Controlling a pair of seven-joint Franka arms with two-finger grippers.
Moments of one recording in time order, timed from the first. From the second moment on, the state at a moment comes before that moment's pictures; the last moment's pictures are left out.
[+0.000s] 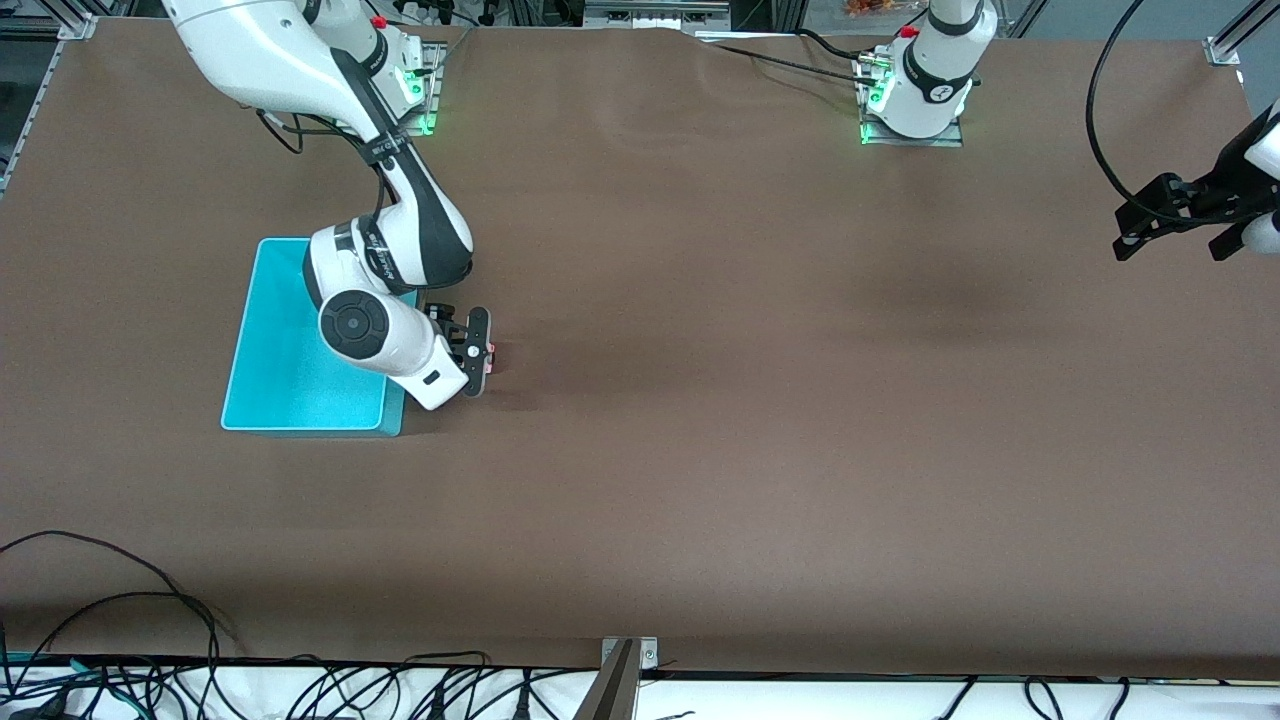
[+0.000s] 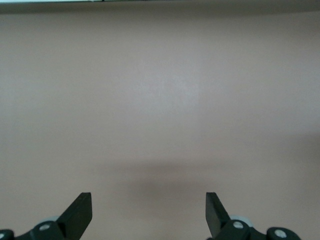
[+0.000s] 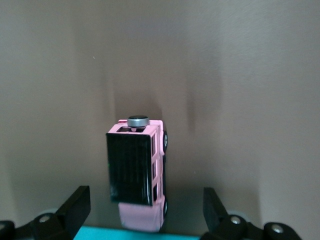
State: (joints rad) left arm -0.01 -0.04 0.00 -1.61 0.04 1.62 -0.01; right arm 0.36 0.55 0.01 -1.83 0.03 2.20 -1.18
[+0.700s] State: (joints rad) left arm -0.01 -0.03 0.00 -1.59 0.03 1.60 -0.01; right arm 0.37 0.53 0.02 -1.90 0.03 2.30 -1.21
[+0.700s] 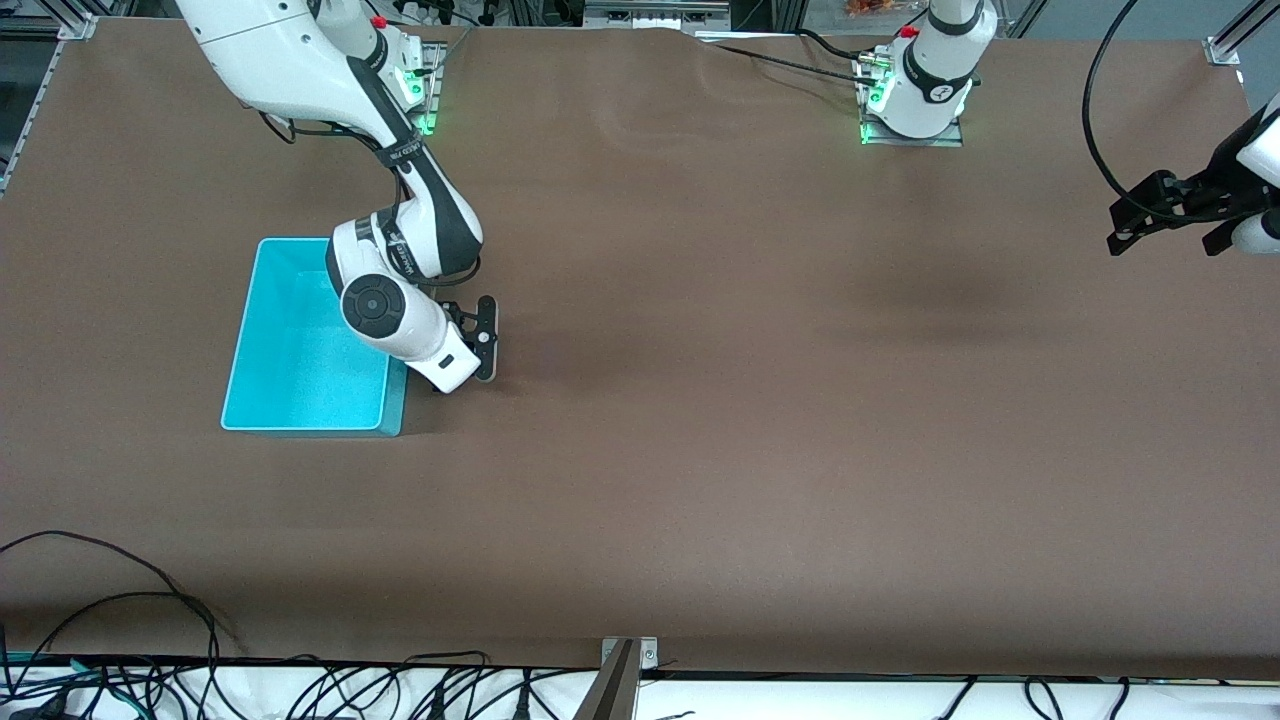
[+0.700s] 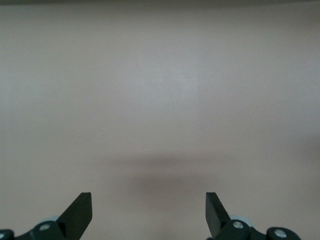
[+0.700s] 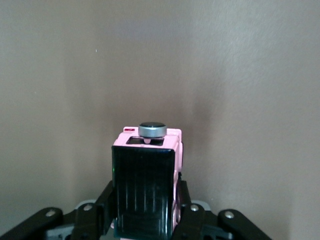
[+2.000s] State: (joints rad) left arm -0.02 -0.02 0.00 -1.58 0.03 1.60 -0.01; right arm 0.12 0.35 -0.06 -1.56 0.08 1.54 -1.46
